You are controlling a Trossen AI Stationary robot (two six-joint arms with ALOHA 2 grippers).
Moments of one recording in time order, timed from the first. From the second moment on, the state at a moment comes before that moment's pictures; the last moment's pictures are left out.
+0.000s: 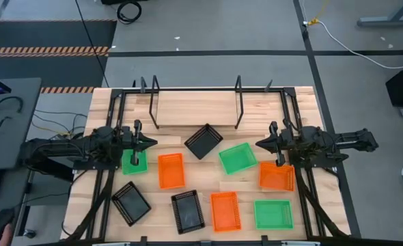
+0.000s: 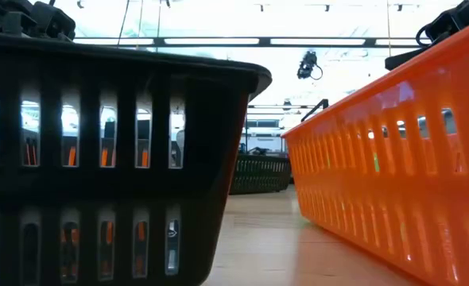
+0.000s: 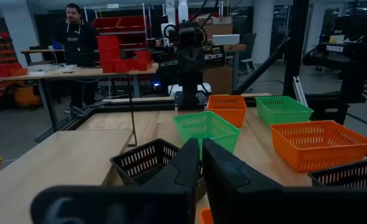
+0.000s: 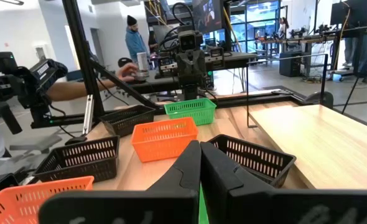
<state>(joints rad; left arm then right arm) 0.12 0.26 0.01 0.29 0.09 0.04 0.06 0.02 0.01 0.05 0.04 0.11</state>
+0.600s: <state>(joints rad) 0.12 0.26 0.01 0.29 0.09 0.04 0.06 0.02 0.01 0.12 0.04 0.02</state>
